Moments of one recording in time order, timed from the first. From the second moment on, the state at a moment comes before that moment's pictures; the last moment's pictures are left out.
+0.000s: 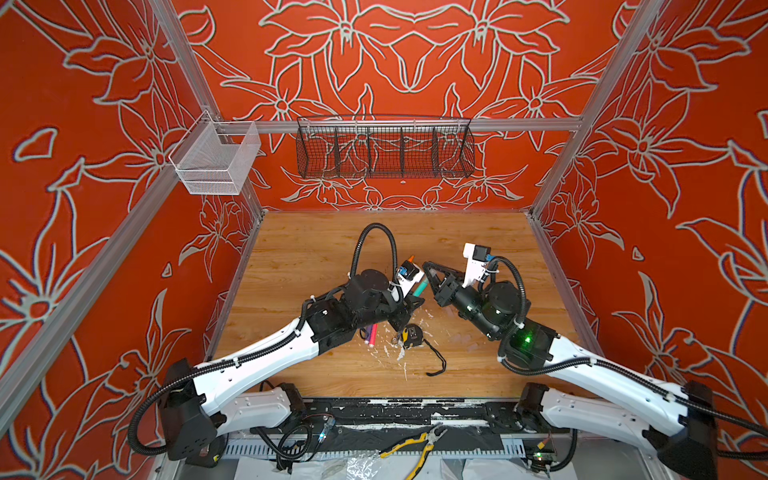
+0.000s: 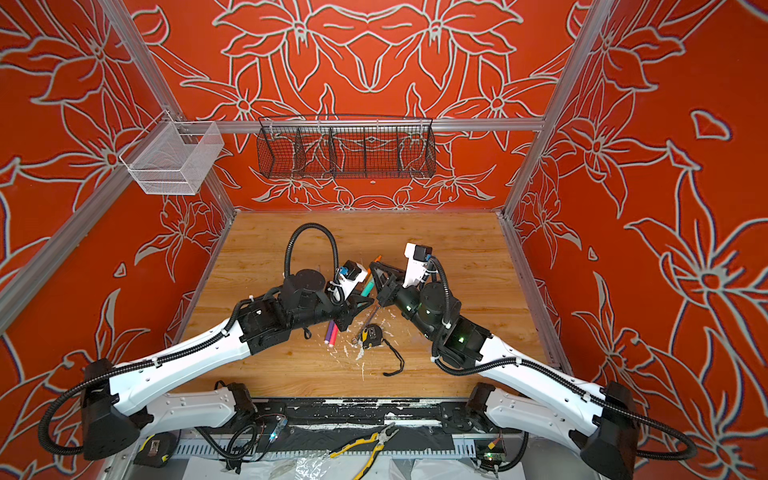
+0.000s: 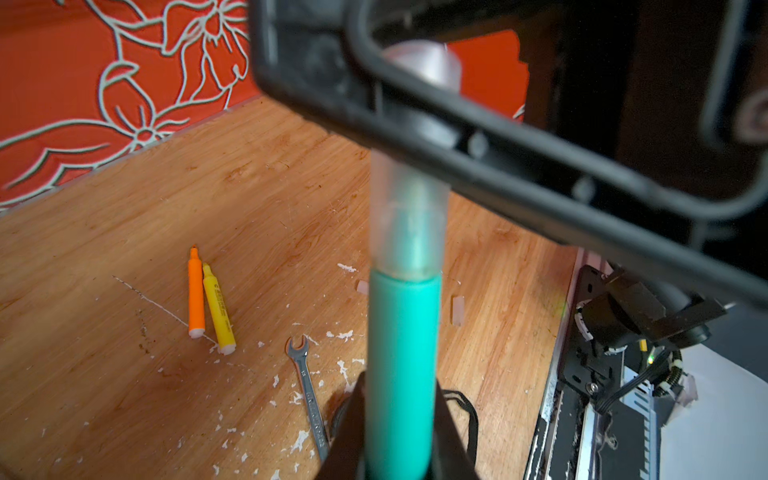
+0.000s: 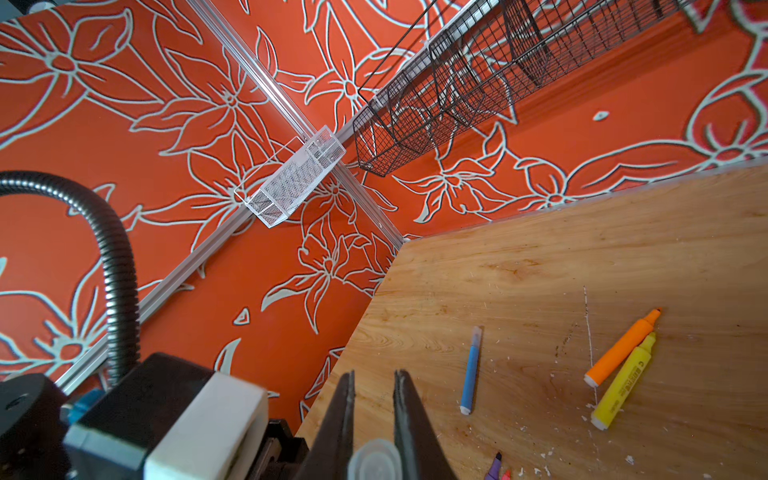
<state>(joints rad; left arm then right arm) -0.87 1.16 0.96 -0.24 0.09 -0.10 0.94 0.95 0.72 0.25 0.23 0.71</state>
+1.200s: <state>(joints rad) -0.80 1.02 0.77 -0.24 0.06 -0.13 1.09 1.19 0.63 0.62 0.41 0.81</state>
